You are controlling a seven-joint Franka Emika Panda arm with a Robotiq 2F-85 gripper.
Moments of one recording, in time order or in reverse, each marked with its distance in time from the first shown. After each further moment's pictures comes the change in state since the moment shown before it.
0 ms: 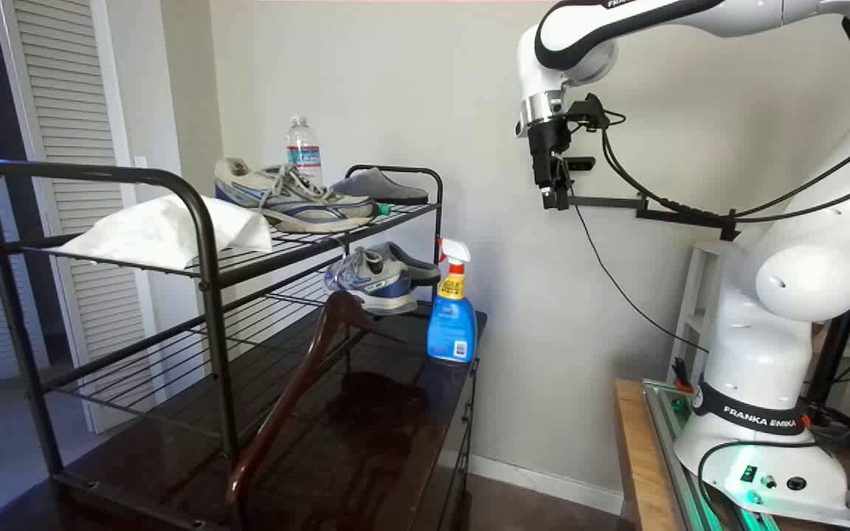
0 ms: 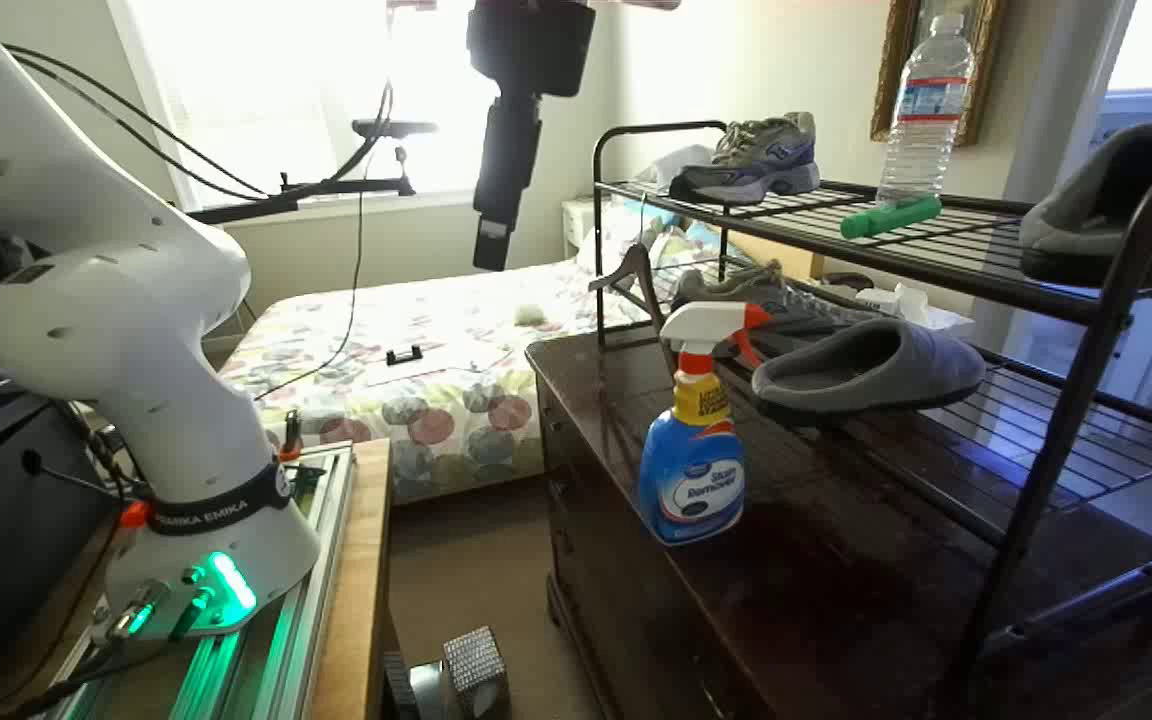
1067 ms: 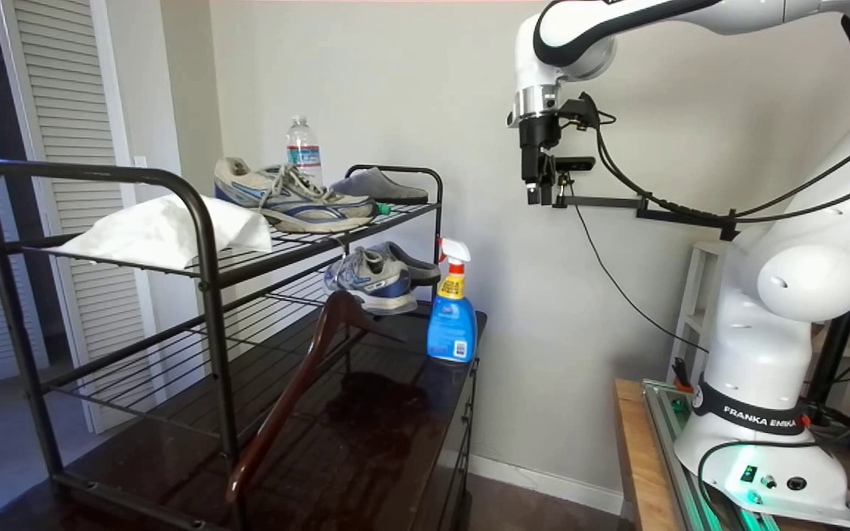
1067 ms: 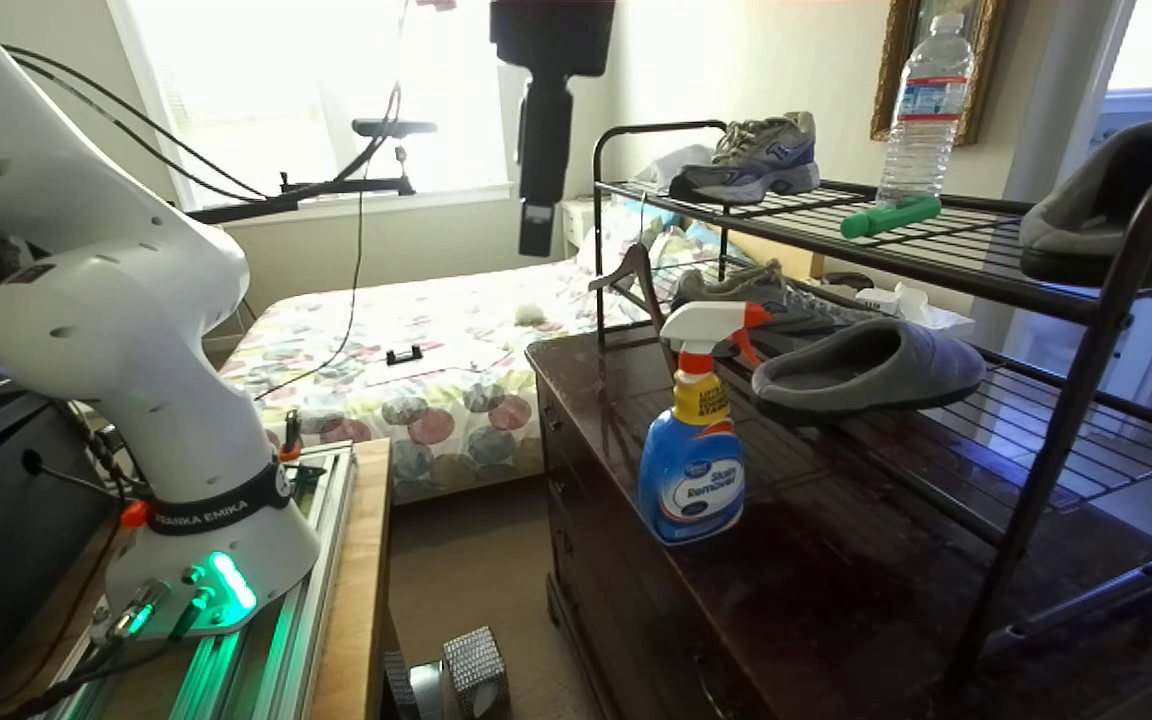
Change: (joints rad) arm 0.015 -0.003 0.021 0.005 0.001 0.112 -0.020
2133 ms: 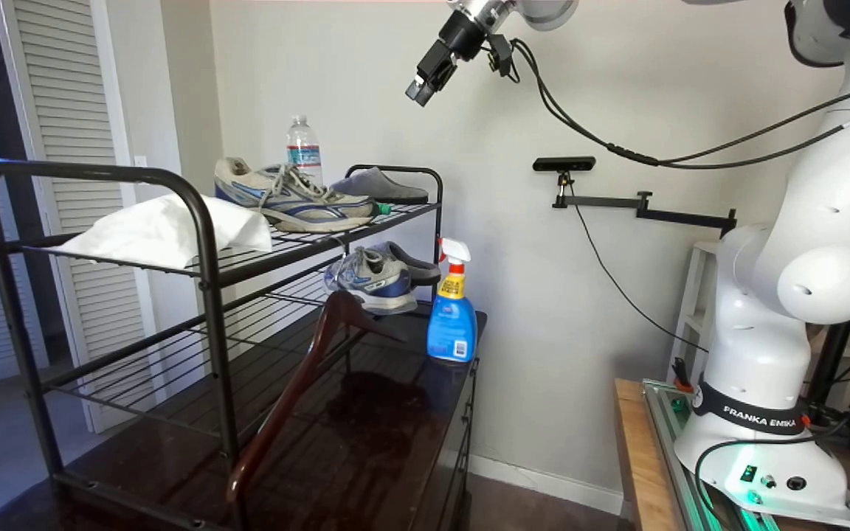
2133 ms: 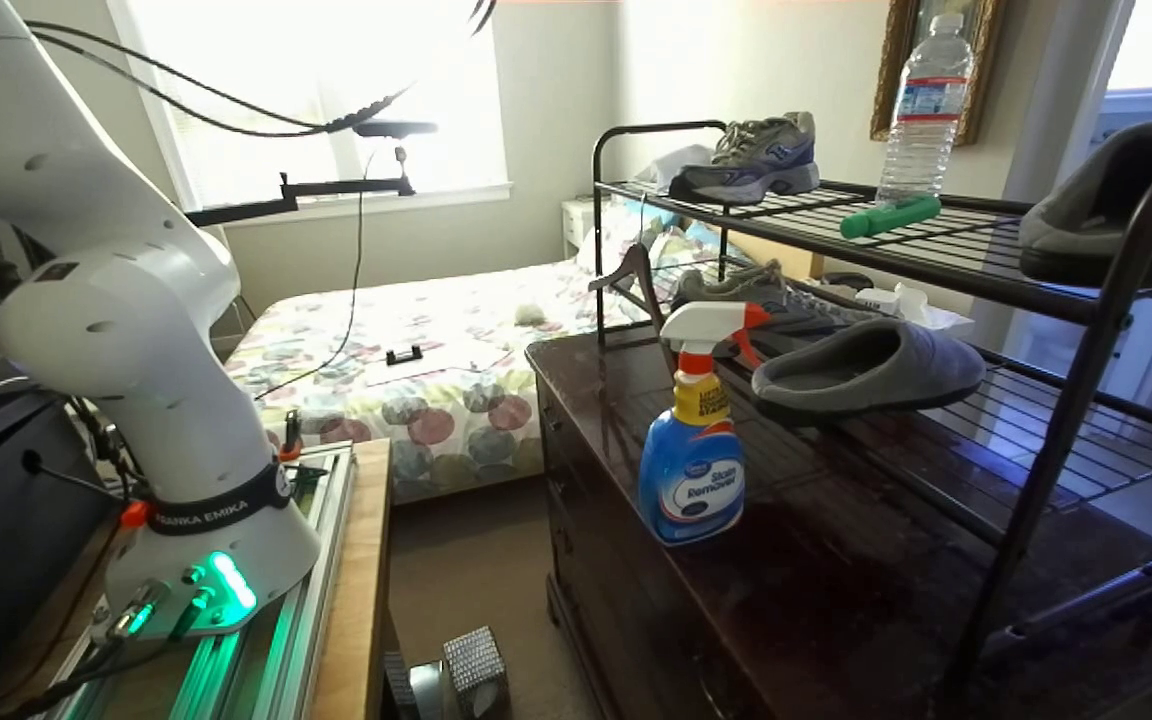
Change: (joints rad) arm 0.164 0.165 0.030 0.328 0.226 0.624 -0.282
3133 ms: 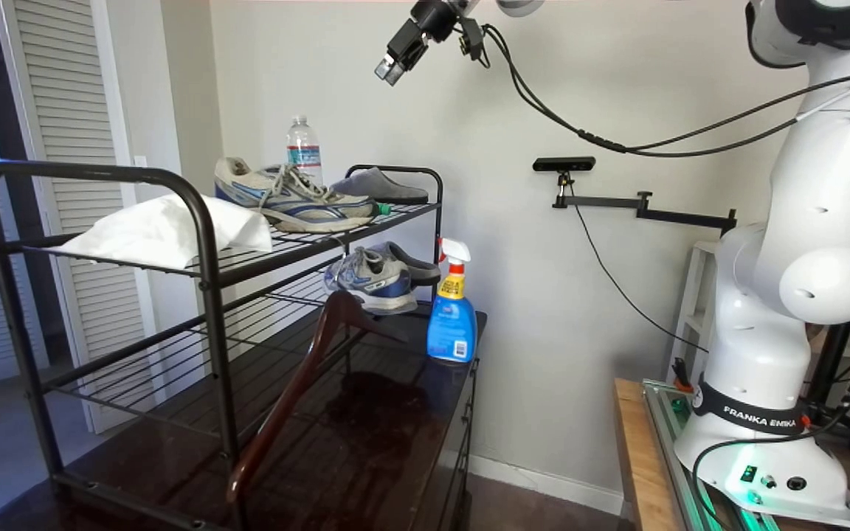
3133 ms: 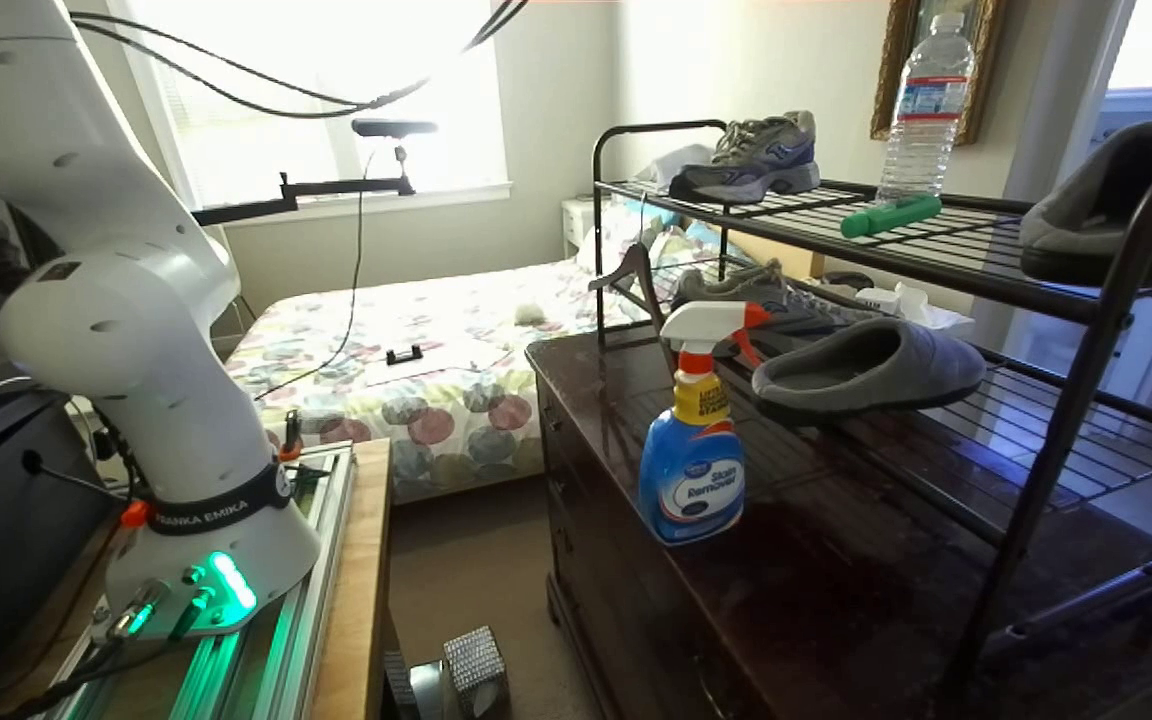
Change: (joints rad) arm 0.016 0.149 0.029 0.203 0.034 0.007 -0.066
